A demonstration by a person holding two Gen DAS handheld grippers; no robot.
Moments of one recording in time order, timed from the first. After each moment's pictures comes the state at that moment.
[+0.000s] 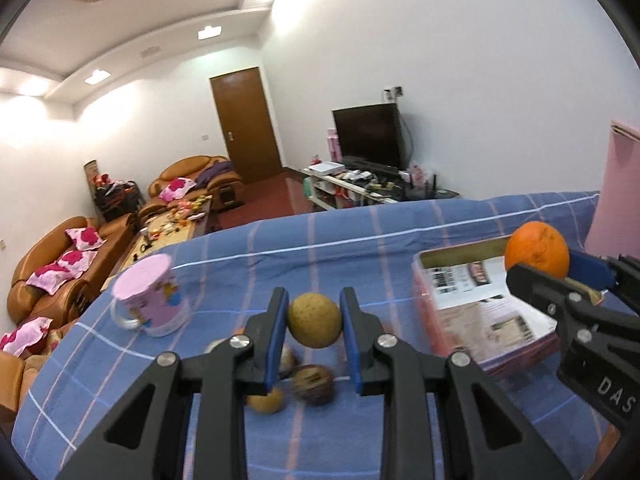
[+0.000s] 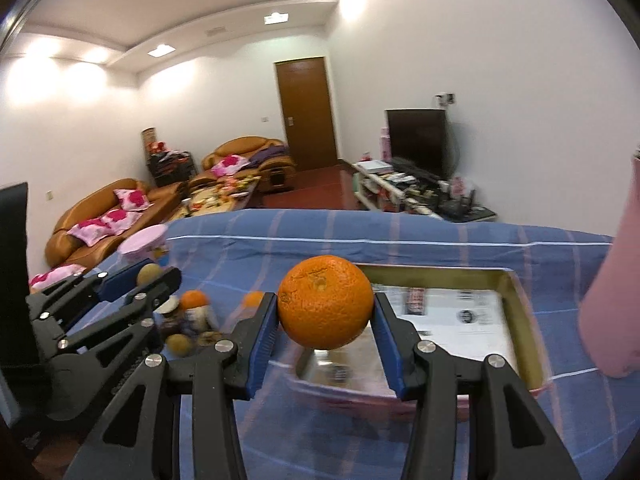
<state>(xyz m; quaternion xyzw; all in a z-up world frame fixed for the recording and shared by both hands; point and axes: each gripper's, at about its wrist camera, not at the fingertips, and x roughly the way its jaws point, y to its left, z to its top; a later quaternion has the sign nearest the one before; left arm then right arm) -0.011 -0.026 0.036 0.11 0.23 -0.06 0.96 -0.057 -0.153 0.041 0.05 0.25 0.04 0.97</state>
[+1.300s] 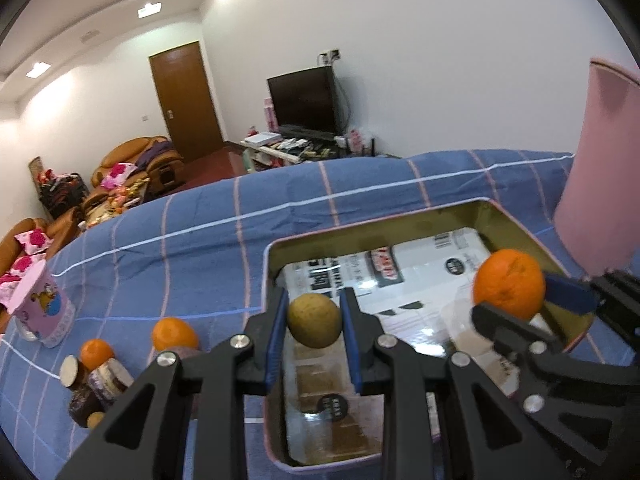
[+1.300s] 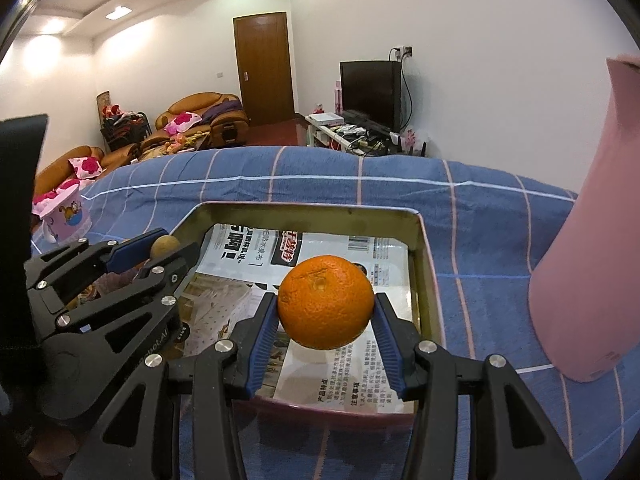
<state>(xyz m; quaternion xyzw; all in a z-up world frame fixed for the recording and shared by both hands) 0.033 -0.134 -0.012 0.12 0.30 -0.15 0.93 -0.024 -0.240 -0.010 0.03 0.34 -0.02 0.94</state>
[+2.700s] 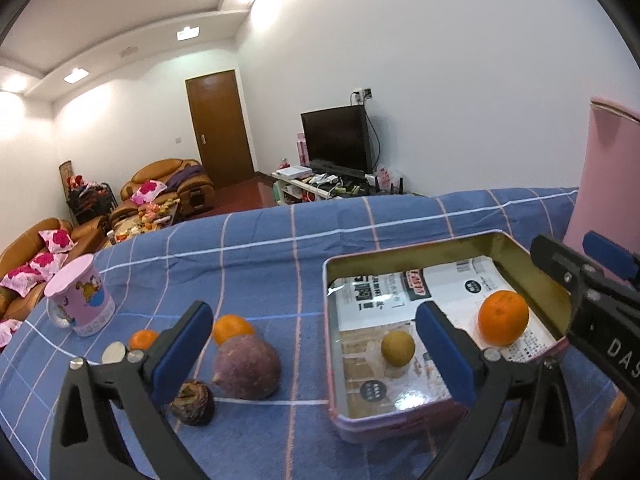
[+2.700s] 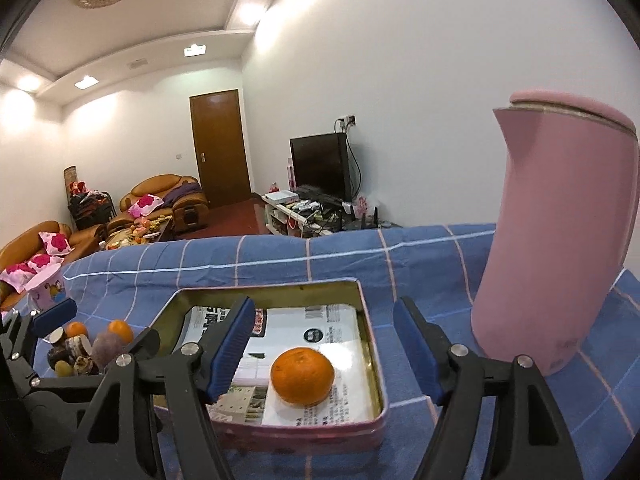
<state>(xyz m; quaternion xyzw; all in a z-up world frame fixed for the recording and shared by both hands) -0.005 -0.086 0.005 0.09 0.23 -0.10 0.96 -0.067 -0.243 0.017 0.07 0.20 -0.12 0.97</state>
